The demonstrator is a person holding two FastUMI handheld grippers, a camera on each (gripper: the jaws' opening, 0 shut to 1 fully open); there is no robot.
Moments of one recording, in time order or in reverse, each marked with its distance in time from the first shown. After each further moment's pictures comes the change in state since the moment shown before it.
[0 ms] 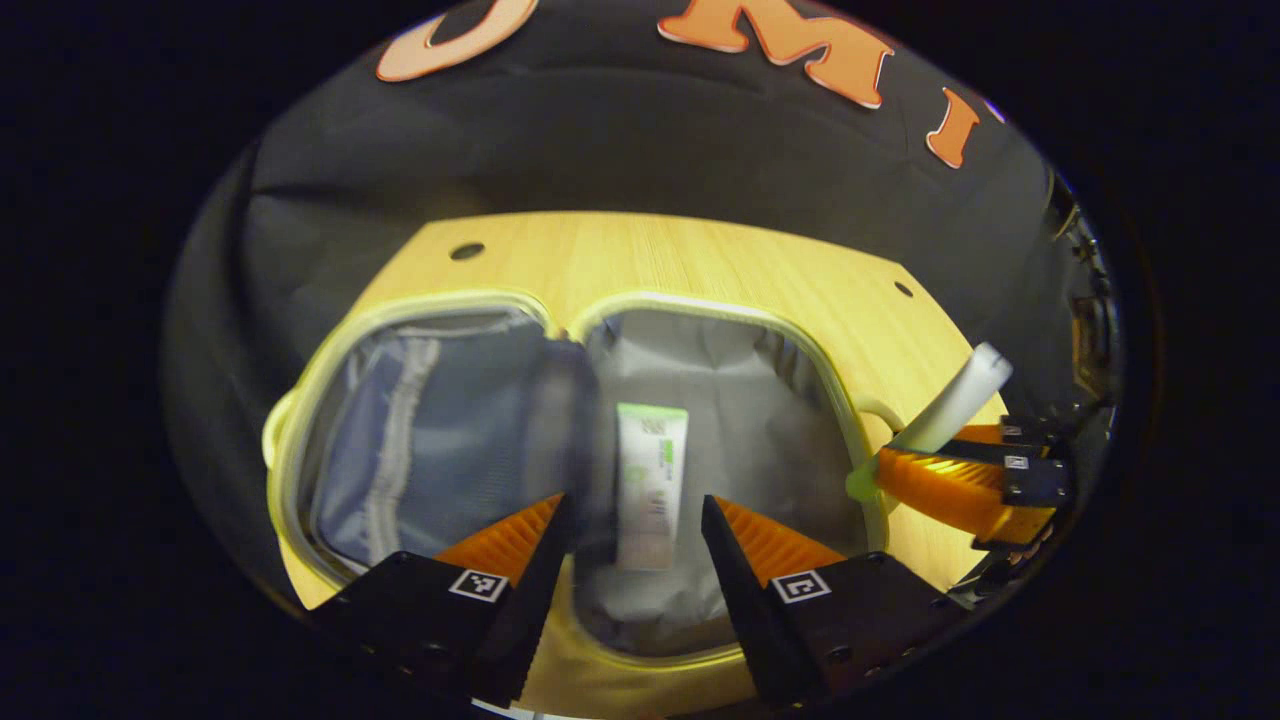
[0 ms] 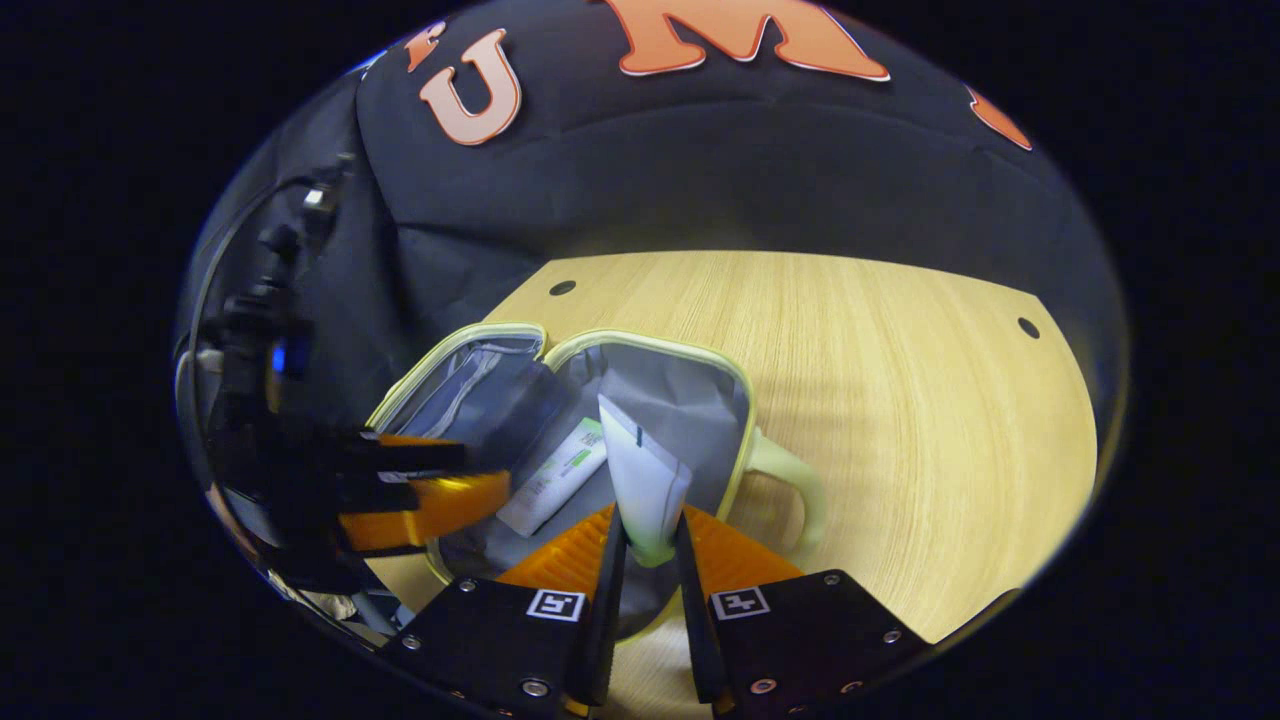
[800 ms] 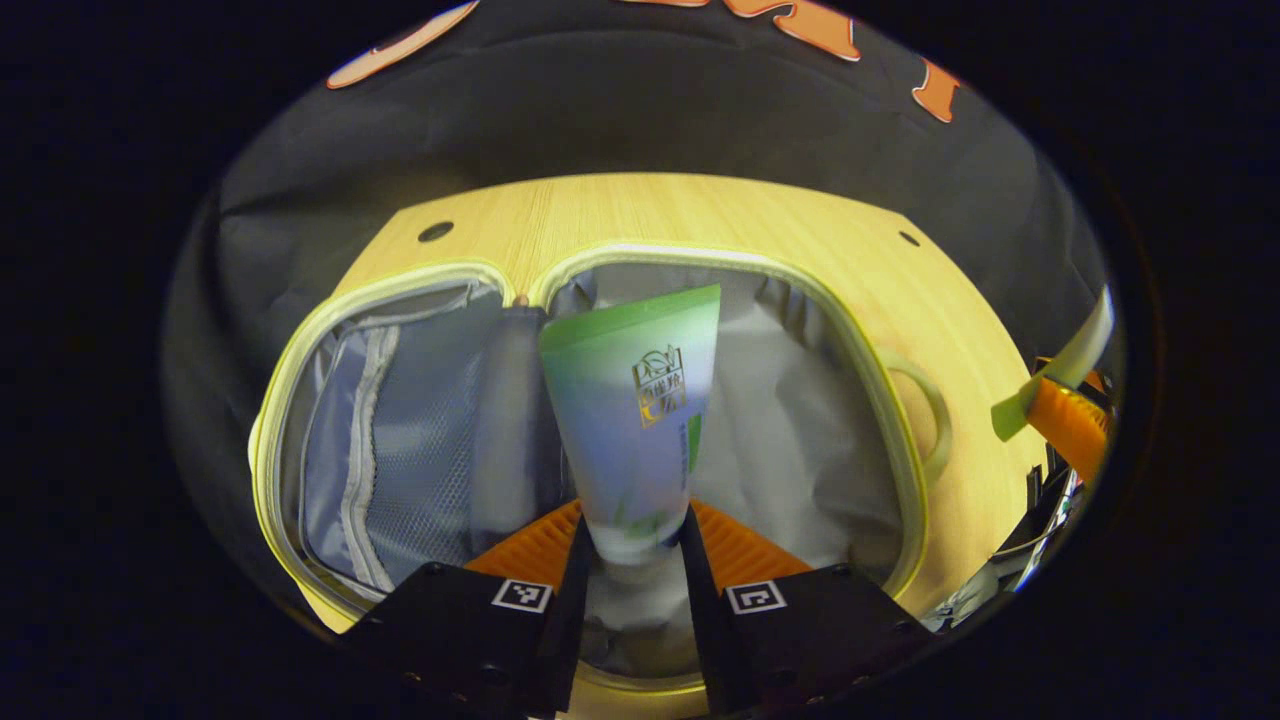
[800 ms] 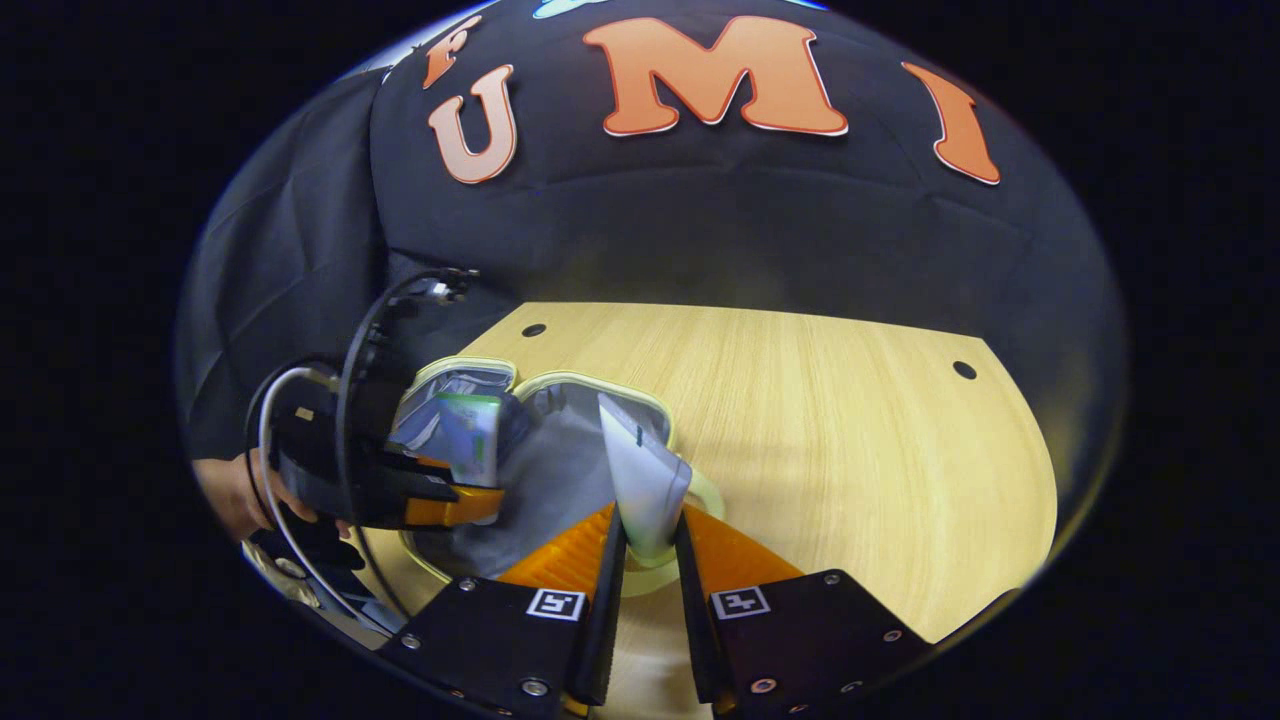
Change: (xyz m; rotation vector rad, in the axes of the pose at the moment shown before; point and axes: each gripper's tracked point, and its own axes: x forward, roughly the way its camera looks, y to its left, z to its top) left arm 0.060 -0.032 -0.039 0.081 0.207 -0.027; right arm -0.064 -0.034 0.017 -0.052 -0.177 -0.118
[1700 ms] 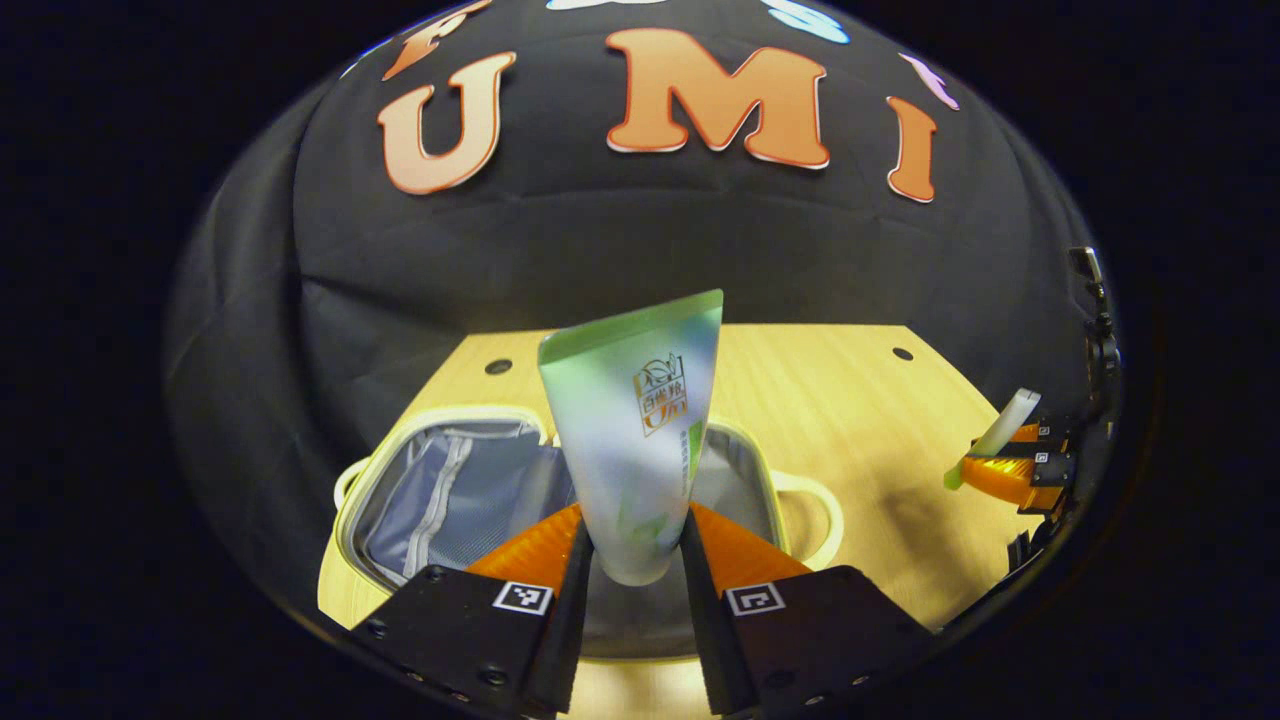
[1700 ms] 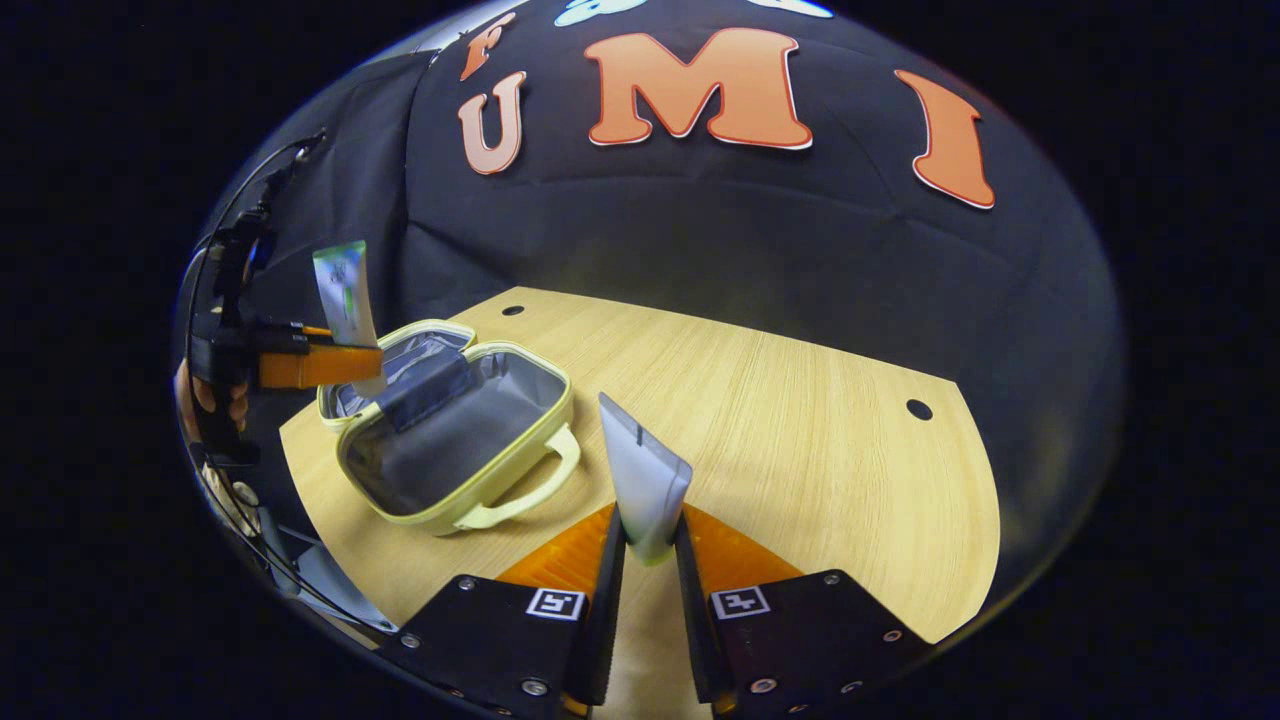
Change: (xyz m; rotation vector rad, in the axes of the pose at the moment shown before) left arm -0.117 -0.042 0.058 -0.052 -0.428 0.147; right arm -0.040 -0.123 -0.006 -0.163 -0.029 0.027
